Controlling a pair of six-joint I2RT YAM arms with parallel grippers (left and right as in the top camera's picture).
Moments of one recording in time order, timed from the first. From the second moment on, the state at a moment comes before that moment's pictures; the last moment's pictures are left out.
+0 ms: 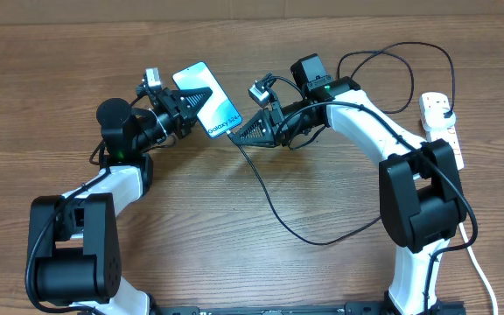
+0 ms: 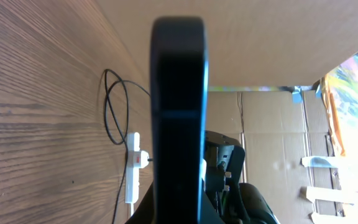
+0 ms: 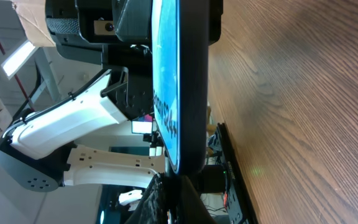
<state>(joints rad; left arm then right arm) 0.01 1.76 0.77 0.93 0.95 -1.46 0.37 2.09 1.55 -0.73 -1.45 0.18</state>
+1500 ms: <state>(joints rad) 0.02 1.76 0.77 0.93 0.90 -1.46 0.38 2.08 1.55 -0.56 -1.38 0.35</state>
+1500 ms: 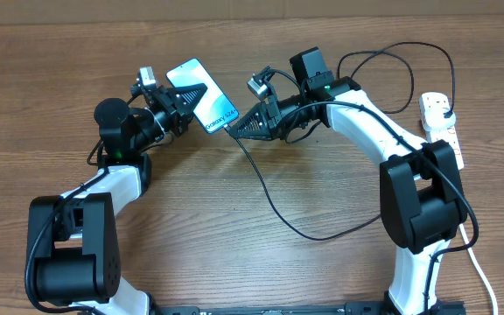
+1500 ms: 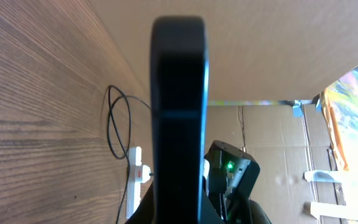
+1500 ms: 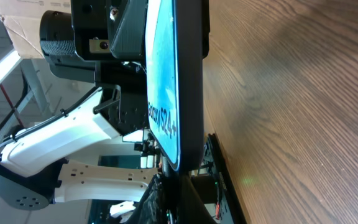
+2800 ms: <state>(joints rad) 0.01 1.76 0.81 0.83 0.89 -1.33 0.38 2.08 1.54 -0.41 -1.31 0.54</state>
